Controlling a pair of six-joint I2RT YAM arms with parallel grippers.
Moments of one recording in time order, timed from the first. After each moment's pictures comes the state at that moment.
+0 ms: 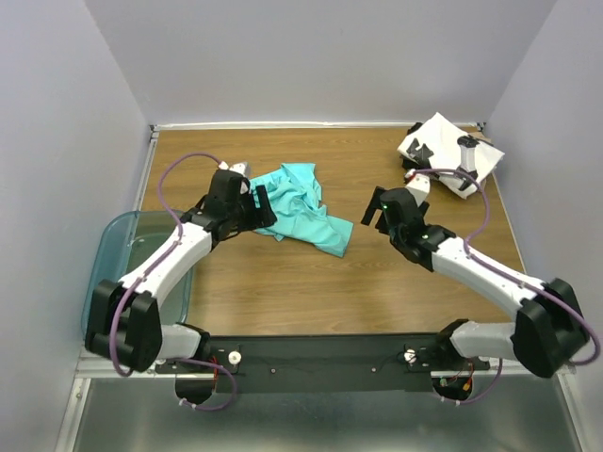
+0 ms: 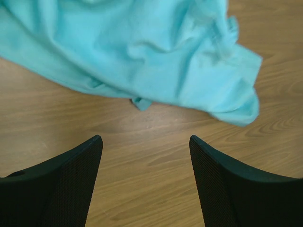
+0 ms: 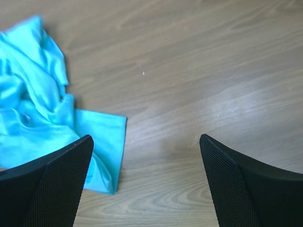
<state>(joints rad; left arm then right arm) -0.35 1.37 0.89 -0.35 0.15 -0.49 0.58 1.22 0.78 -0.17 0.54 0.65</state>
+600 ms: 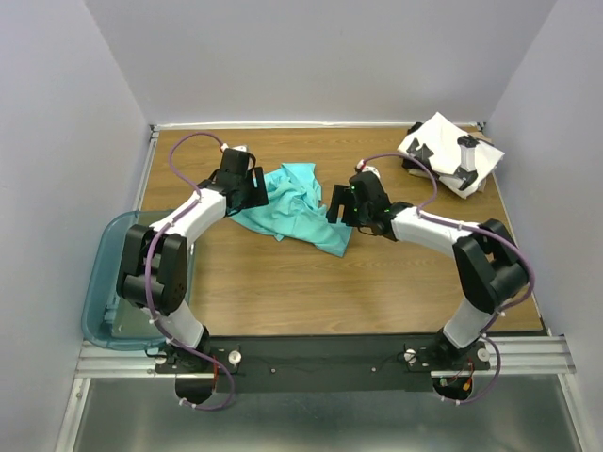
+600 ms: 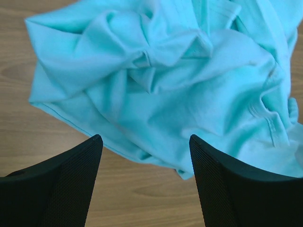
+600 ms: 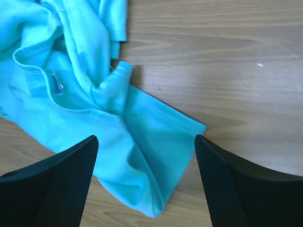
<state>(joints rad) -0.29 1.64 1.12 -0.32 -0.06 -0.41 0.58 1.67 0.99 -0.06 0.14 0.56</state>
